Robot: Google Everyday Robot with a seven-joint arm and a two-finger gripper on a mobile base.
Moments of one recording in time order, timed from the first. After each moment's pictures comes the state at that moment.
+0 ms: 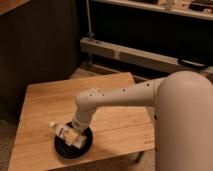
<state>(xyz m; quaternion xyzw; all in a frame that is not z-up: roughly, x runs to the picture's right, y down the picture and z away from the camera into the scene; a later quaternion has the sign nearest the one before) -0.160 0.235 0.743 -0.48 -0.05 0.30 0.82</state>
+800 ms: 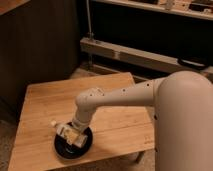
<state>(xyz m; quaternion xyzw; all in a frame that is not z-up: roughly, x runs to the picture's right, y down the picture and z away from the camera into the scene) -0.160 0.235 0.743 -0.48 -0.05 0.30 0.82</state>
